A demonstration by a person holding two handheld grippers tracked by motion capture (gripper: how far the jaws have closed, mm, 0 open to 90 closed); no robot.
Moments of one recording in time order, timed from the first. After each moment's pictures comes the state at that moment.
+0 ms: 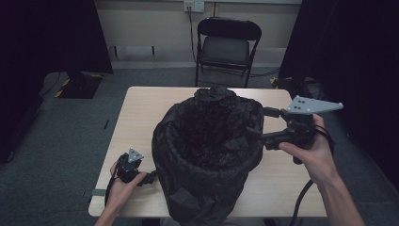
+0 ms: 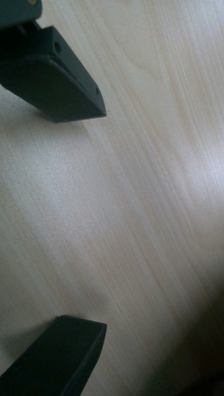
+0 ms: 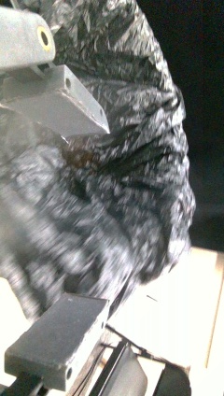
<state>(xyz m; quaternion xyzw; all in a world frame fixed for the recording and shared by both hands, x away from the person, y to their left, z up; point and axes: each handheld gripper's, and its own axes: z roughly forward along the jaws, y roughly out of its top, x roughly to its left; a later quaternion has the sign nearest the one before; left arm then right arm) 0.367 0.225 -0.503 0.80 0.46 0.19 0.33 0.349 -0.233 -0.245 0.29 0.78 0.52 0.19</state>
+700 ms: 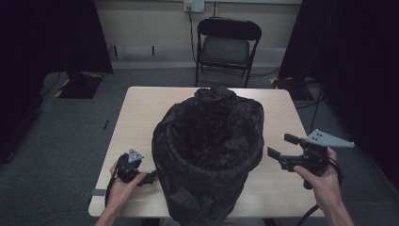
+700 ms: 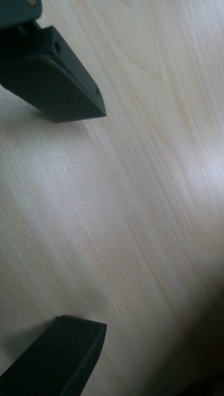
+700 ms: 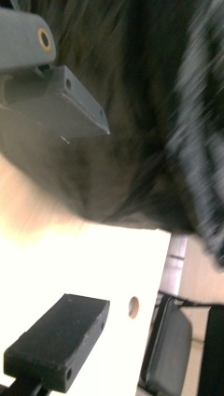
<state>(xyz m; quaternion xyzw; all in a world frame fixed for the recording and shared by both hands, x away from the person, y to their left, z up) 0.367 0.225 -0.503 0.80 0.46 0.19 0.33 0.333 -0.298 -0.341 0.39 0.74 0.51 0.21</state>
